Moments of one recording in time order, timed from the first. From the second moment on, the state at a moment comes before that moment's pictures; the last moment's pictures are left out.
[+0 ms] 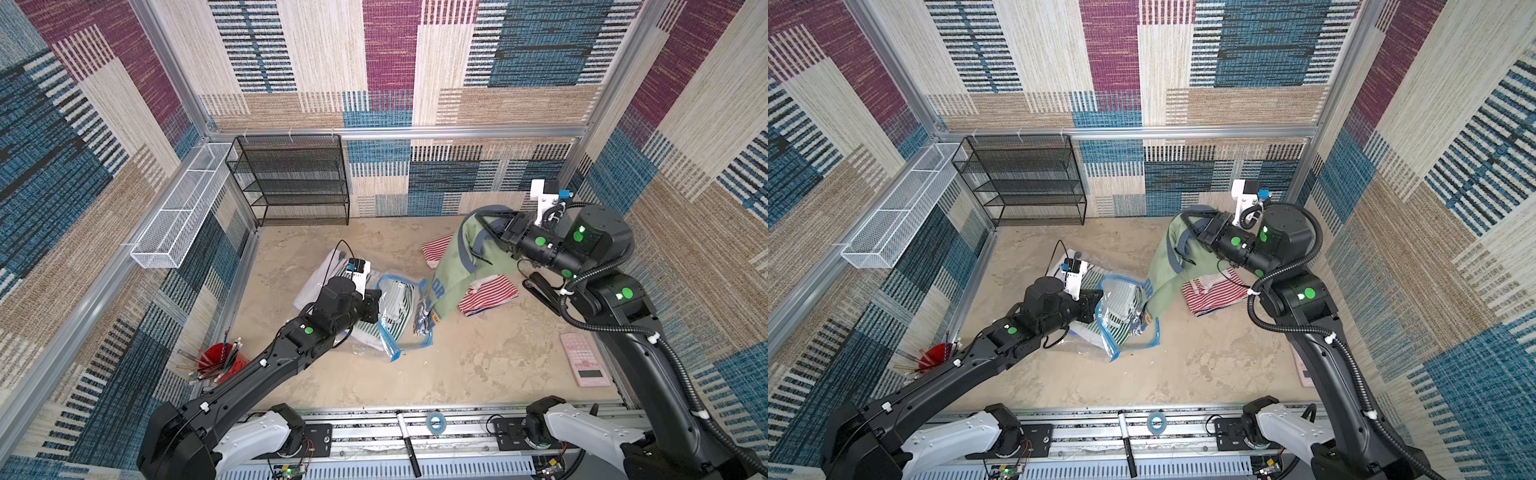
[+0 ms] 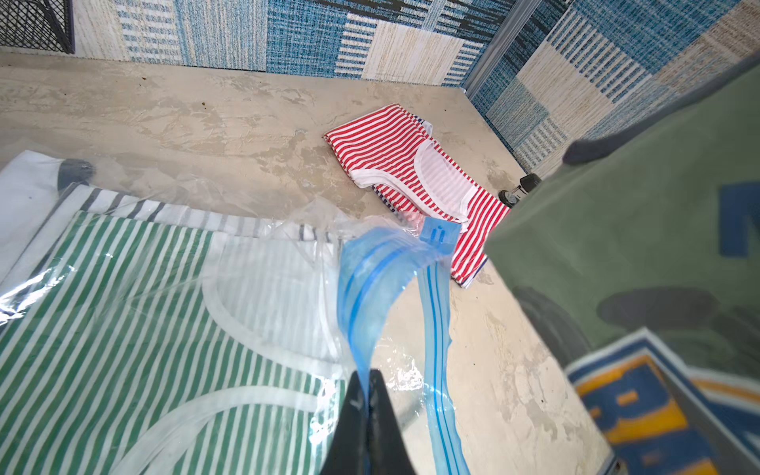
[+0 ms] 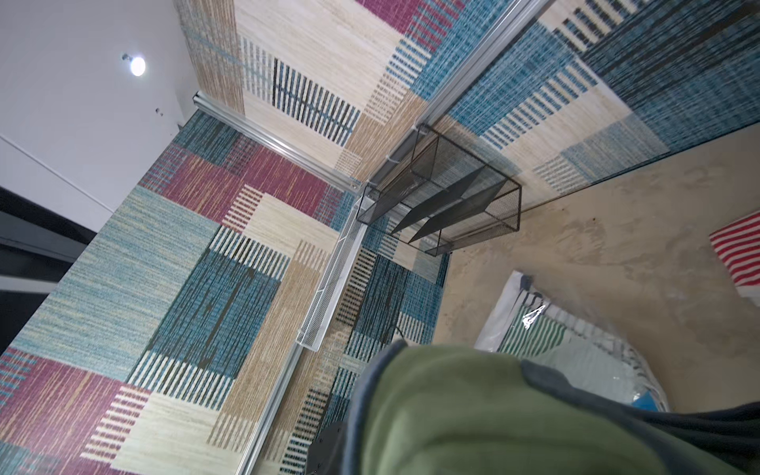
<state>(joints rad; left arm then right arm) -0.65 1.09 0.79 -0.17 0.00 -0.40 0.30 1.10 1.45 -0.40 -0.47 1.00</state>
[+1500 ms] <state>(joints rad) -0.64 1.24 0.91 -0.18 -0.05 -0.34 0.11 2.18 2.28 -0.40 -0.42 0.52</state>
